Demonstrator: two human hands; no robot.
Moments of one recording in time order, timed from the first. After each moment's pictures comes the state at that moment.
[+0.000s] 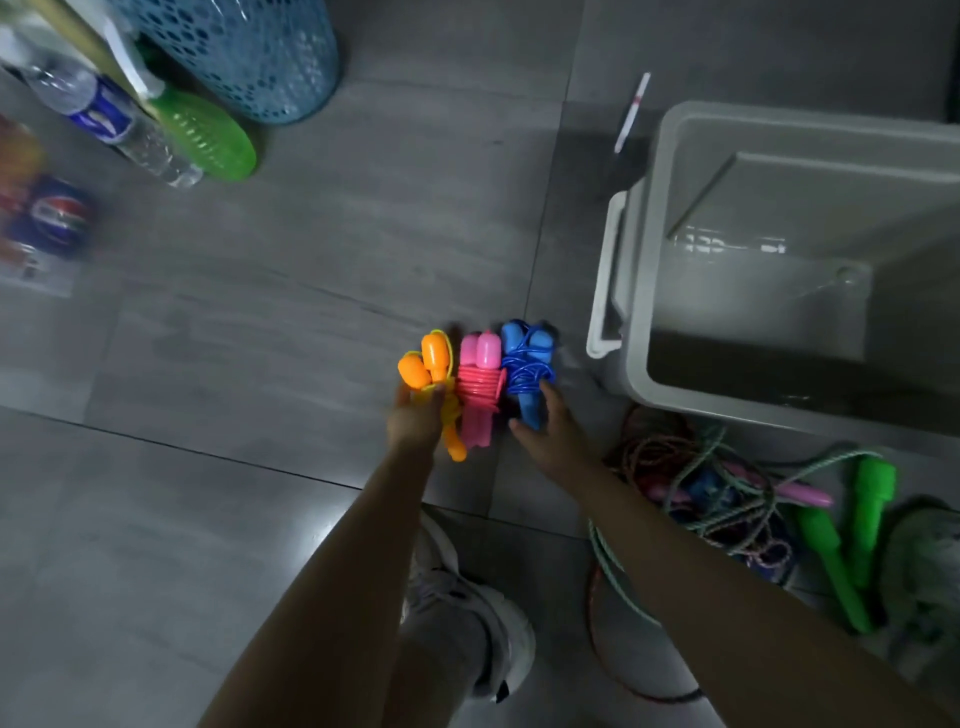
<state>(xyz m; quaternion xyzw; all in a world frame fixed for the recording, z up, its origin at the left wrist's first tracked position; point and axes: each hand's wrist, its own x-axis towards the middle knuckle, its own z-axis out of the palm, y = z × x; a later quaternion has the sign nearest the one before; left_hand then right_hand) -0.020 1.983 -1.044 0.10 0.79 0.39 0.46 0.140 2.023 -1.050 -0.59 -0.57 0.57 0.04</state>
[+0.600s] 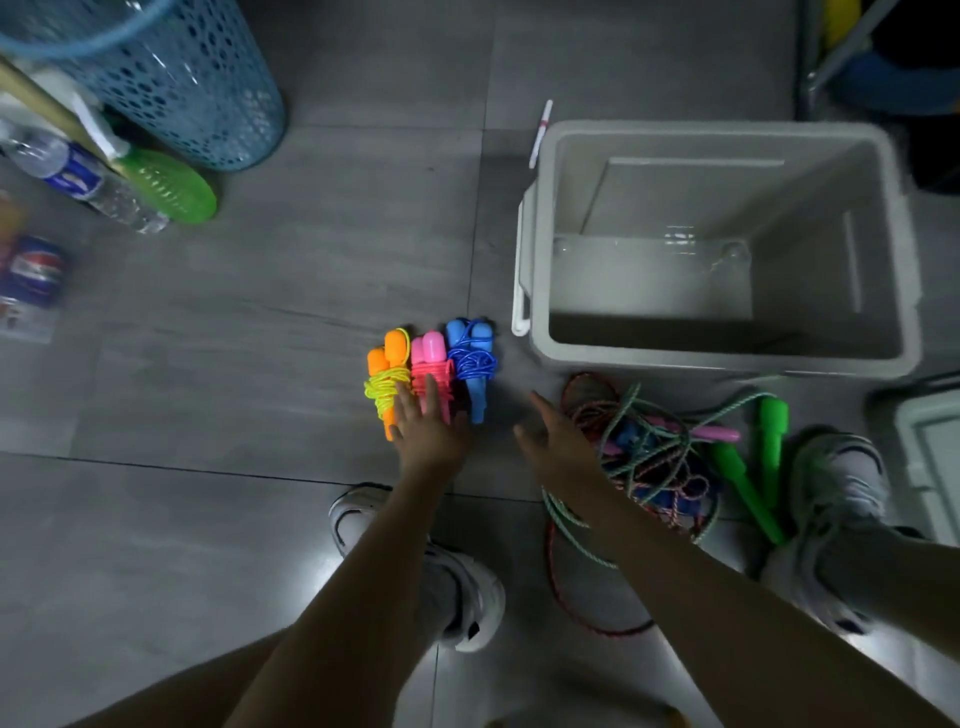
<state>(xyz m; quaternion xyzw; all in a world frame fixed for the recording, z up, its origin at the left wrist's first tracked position) 0.054 1.963 -1.019 0.39 0.85 0.07 0.34 0.215 1.984 -1.007 -0.61 -0.62 0.48 0.09</state>
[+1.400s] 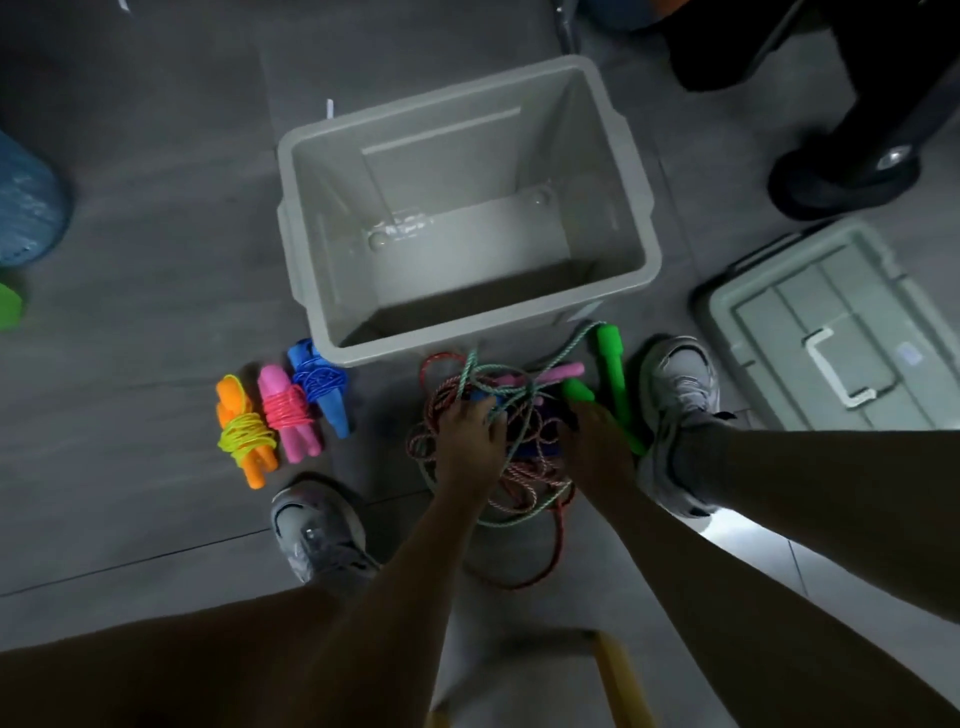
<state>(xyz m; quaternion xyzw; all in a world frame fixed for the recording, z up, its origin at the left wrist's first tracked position) 0.258 1.965 -1.014 0.60 0.71 0.14 0.34 0.411 1.954 -1.019 -0.77 -0.53 0.34 0.10</state>
